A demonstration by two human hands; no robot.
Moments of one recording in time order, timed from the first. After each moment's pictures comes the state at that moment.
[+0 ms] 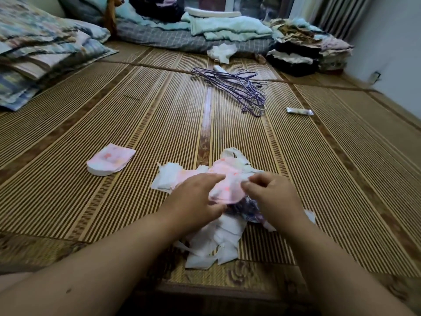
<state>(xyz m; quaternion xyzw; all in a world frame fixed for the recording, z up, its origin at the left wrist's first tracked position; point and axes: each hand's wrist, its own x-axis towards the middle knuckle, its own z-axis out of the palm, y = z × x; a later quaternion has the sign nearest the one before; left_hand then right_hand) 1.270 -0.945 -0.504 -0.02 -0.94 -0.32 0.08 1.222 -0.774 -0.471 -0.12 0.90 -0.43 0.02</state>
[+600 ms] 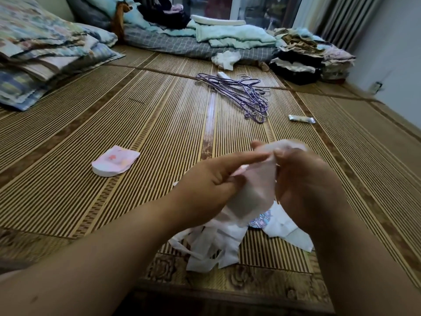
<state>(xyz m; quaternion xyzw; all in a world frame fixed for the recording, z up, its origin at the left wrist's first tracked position) 1.282 -0.934 -0.436 -0.15 -0.81 -0.56 0.12 1.237 -0.772 -0.401 -0.13 0.59 -0.78 0.16</state>
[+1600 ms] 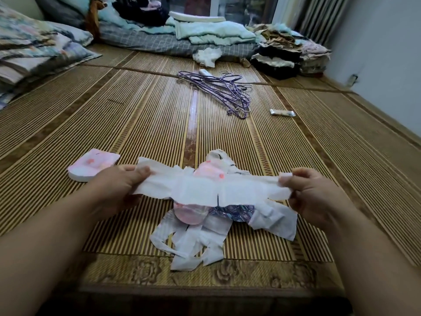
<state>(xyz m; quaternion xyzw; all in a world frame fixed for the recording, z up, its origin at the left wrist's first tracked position) 1.276 -1.037 -0.486 0.29 -0.67 -0.69 -0.04 1.193 -0.696 -0.449 0.13 0.70 -0.68 0.15</state>
